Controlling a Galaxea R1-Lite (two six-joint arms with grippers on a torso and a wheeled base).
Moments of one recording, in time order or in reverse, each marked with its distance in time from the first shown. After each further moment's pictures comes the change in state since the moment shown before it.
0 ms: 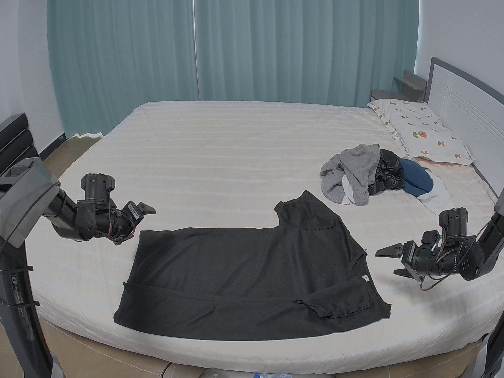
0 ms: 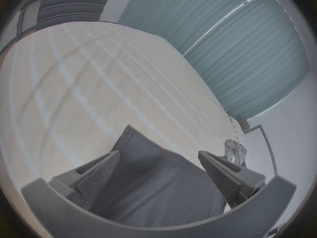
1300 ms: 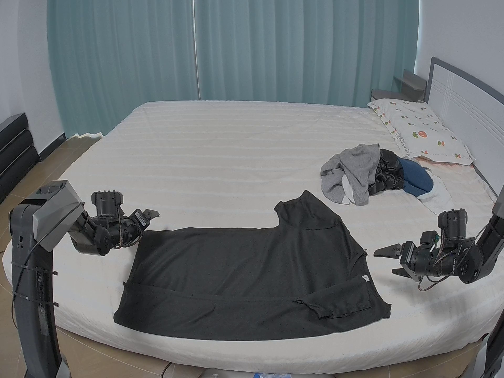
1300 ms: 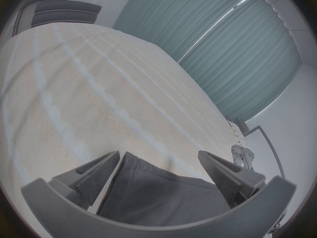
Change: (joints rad) left arm 0.026 0.231 -0.089 -0.256 0.004 0.024; right arm 0.012 0.010 0.017 -0.058 0.000 0.006
